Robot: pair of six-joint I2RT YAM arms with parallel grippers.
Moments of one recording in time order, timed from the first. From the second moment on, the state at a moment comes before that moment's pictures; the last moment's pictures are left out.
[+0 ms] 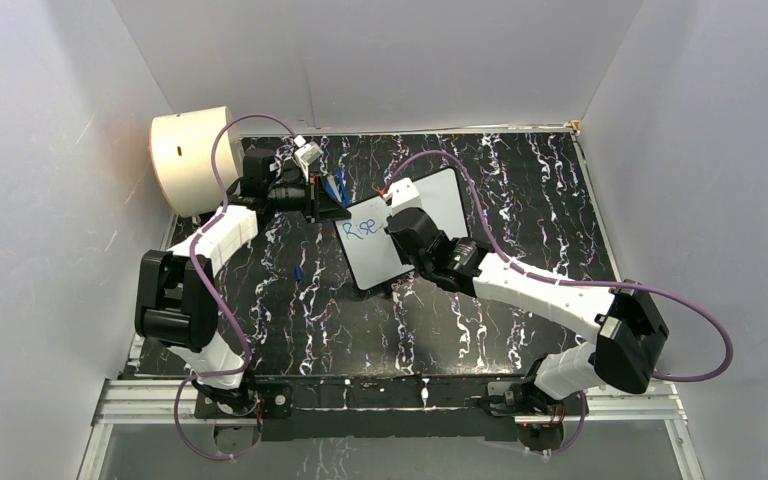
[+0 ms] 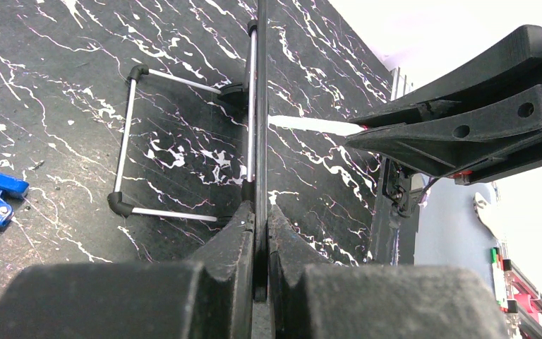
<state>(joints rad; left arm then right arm) -0.19 1.63 1.09 -0.04 1.10 -0.13 0.99 1.41 1.08 -0.32 0.51 0.21</state>
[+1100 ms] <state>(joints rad) -0.19 1.63 1.09 -0.04 1.10 -0.13 0.99 1.41 1.08 -0.24 0.54 0.15</state>
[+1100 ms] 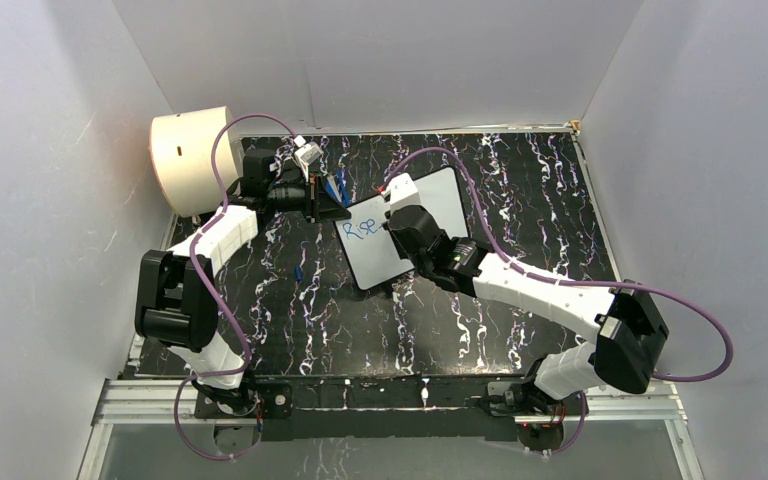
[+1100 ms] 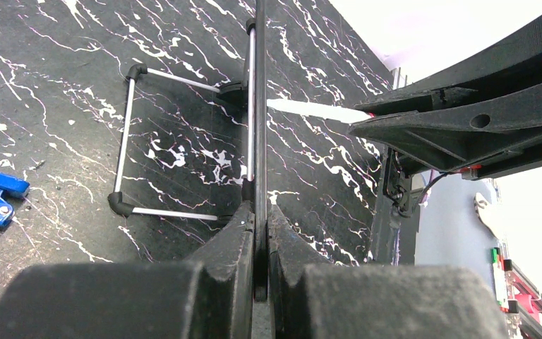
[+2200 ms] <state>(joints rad) -0.19 1.63 1.09 -0.04 1.11 -0.13 0.98 1.37 1.08 -0.24 0.56 0.15</state>
